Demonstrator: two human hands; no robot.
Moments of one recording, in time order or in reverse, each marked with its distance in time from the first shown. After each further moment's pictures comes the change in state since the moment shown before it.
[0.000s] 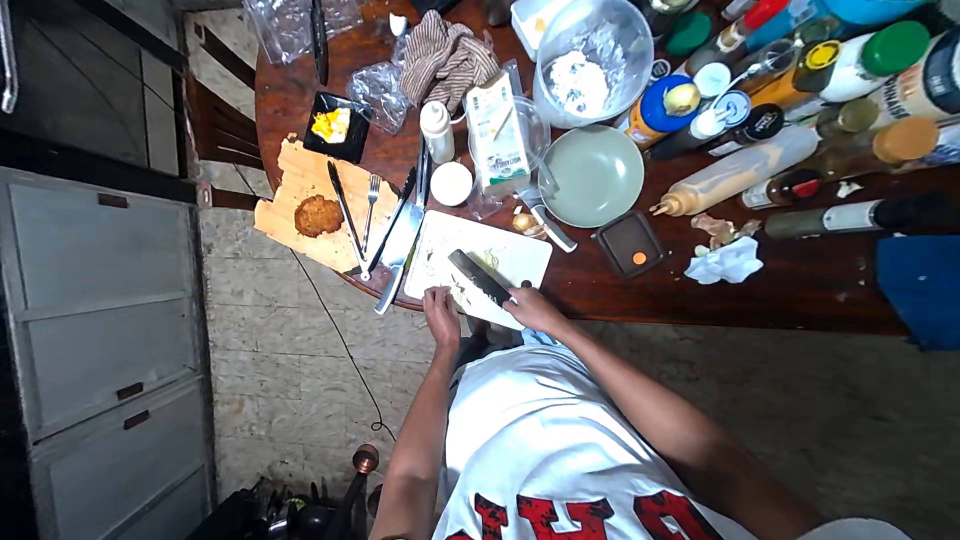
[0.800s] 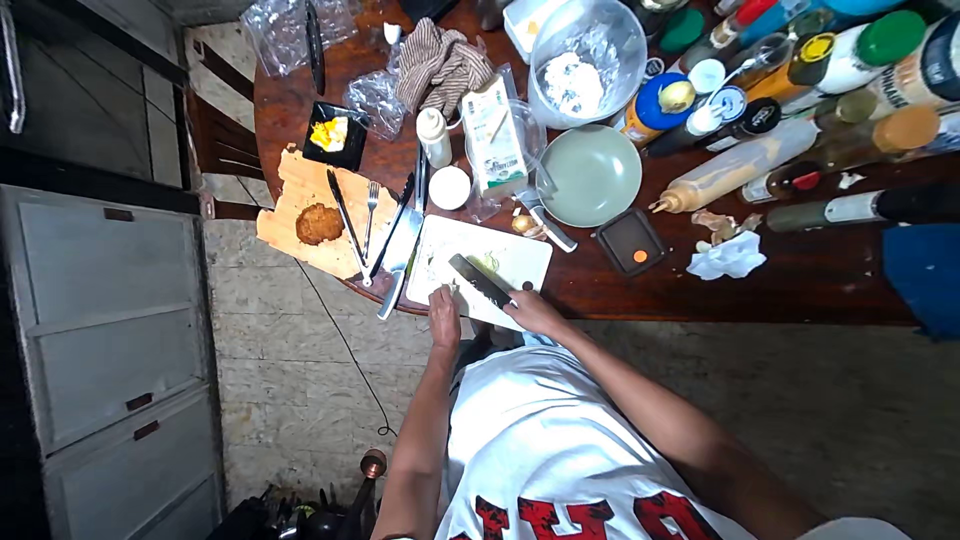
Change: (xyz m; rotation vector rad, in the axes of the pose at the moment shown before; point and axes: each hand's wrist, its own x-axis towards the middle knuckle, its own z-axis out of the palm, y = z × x) left_hand 0.010 0.004 -0.007 0.297 -0.206 0.117; right_hand -0.002 -0.004 0.003 0.001 0.000 0.008
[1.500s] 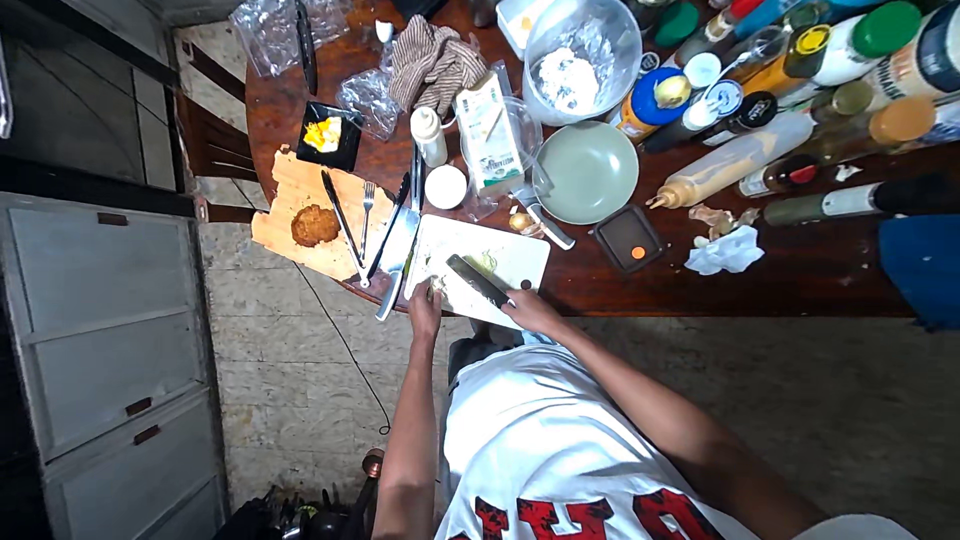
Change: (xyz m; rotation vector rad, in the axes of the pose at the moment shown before) left_hand 0.026 -0.035 -0.034 -0.343 -0.057 -0.106; right_hand 0.002 0.000 0.002 -0.007 -0.009 0.009
